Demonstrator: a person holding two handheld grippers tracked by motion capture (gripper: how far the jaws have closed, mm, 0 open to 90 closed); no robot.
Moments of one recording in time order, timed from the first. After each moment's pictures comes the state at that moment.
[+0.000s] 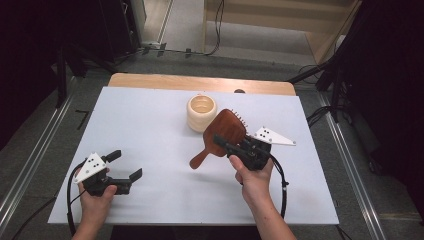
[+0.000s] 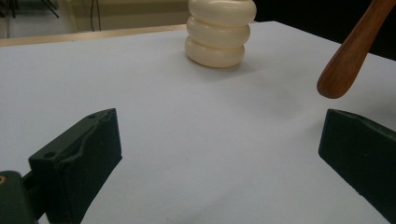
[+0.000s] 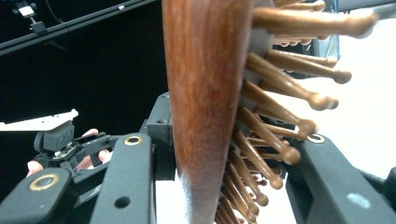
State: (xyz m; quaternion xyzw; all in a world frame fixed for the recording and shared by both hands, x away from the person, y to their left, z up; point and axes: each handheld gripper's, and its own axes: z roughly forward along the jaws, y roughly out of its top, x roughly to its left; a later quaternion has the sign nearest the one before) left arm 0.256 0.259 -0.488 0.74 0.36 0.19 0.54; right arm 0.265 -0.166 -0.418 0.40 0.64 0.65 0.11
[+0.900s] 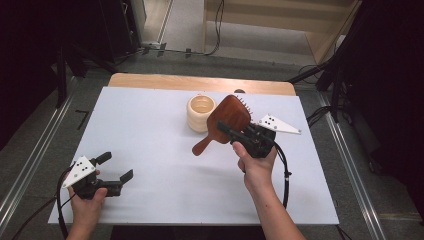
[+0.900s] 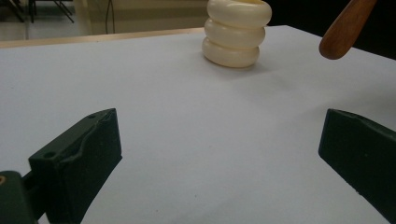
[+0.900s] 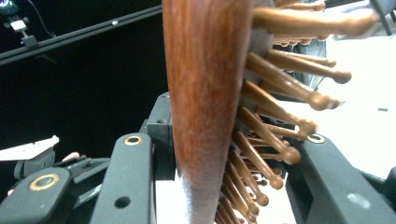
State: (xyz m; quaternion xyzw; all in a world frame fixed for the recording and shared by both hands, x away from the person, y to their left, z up) left arm 0.250 0.280 -0.491 0.72 0.37 0.21 0.54; right arm 0.284 -0.174 -0.394 0.40 0.63 0.66 0.13
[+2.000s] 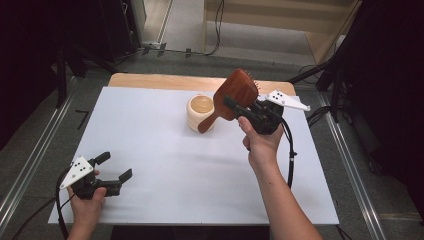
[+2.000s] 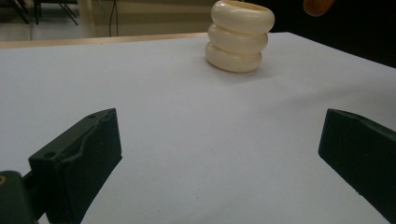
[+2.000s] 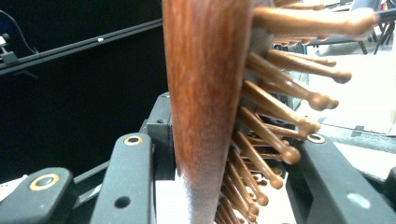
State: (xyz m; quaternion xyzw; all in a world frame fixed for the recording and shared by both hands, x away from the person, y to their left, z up) left arm 0.248 0.281 -0.492 0.71 0.38 0.22 0.55; right arm 0.319 -0.185 -0.355 0.40 0.62 0.66 0.16
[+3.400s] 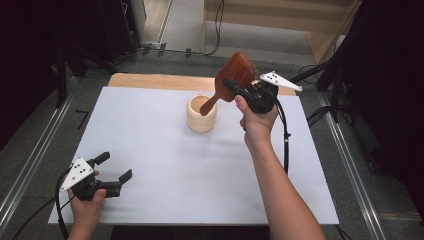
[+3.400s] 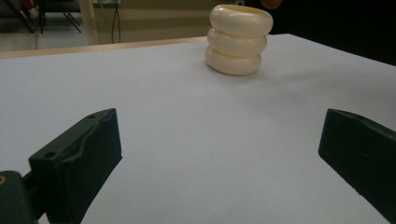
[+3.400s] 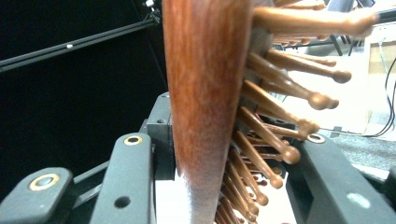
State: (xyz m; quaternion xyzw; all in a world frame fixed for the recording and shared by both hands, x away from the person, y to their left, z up) left arm 0.245 0.280 -0.492 0.71 0.37 0.23 0.55; right arm 0.374 -0.185 -0.354 0.43 0.61 0.65 0.18
